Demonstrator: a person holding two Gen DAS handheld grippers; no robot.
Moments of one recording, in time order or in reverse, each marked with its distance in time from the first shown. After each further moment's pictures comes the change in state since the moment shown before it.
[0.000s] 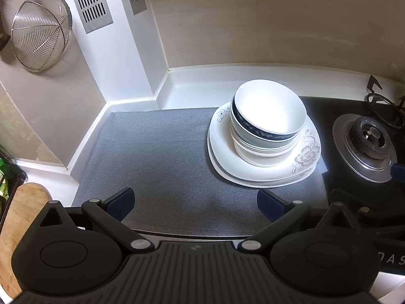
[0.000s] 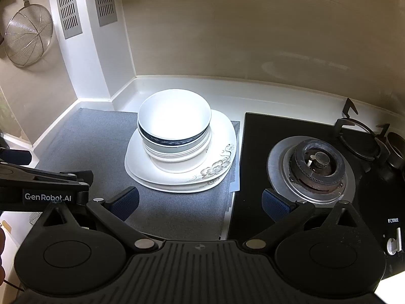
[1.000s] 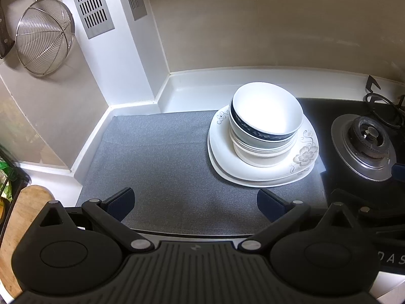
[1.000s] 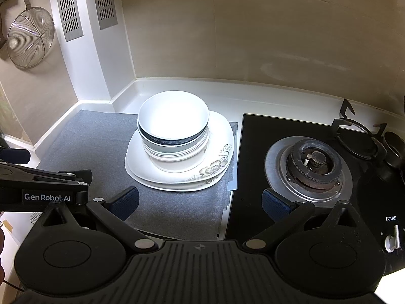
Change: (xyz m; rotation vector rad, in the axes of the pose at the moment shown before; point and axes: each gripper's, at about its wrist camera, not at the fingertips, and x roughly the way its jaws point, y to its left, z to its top) left arm -0.009 -0.001 -0.004 0.012 -0.019 0.007; right arm -0.006 -0.002 -0.005 0.001 -0.012 -0.001
